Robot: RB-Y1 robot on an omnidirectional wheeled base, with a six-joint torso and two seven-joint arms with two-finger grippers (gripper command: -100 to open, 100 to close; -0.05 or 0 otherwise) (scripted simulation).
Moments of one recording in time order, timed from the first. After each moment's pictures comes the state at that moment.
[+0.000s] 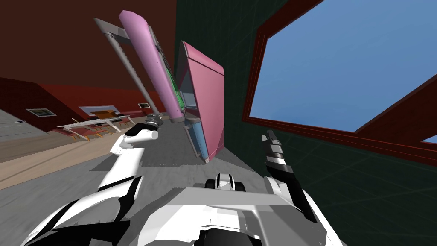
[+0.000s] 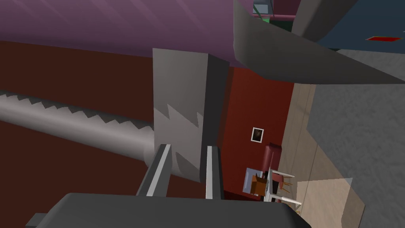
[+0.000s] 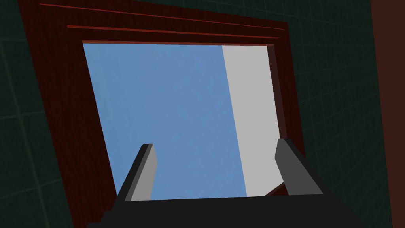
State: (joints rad) left arm -0.26 0.85 0.58 -1.49 0.42 0.31 0.16; right arm 0.53 0.03 -0.05 -2.28 0.04 -0.38 0.12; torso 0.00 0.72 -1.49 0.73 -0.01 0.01
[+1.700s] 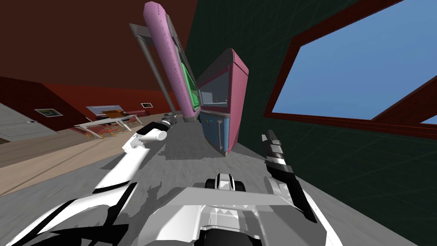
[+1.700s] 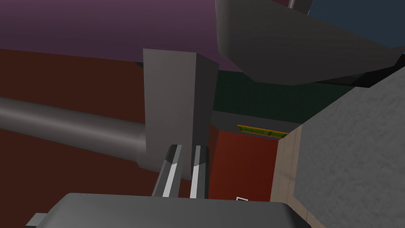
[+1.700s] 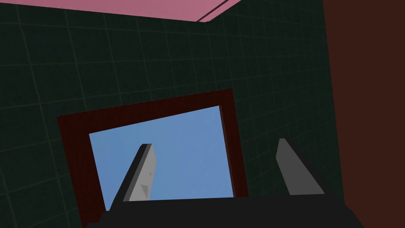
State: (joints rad) left arm -0.19 0.91 0.38 -1.69 0.64 0.30 0.20; right arm 0.53 0.03 -0.05 -2.28 0.04 -0.38 0.12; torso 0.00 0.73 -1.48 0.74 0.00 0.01
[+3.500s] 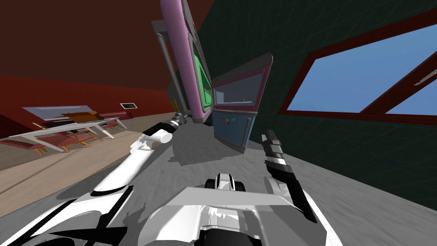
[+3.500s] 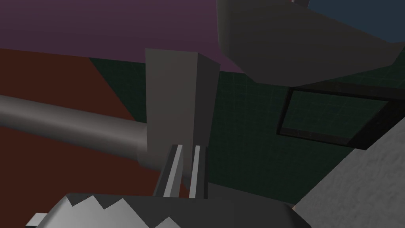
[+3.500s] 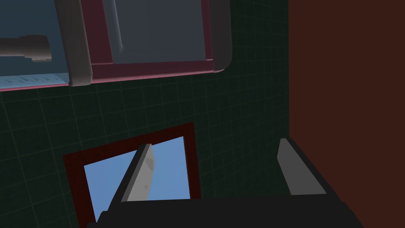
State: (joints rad) left arm -0.14 0.94 0.25 -1.90 0.78 0.27 0.21; right arm 0.53 0.03 -0.05 -2.28 0.04 -0.38 0.12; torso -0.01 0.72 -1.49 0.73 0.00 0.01
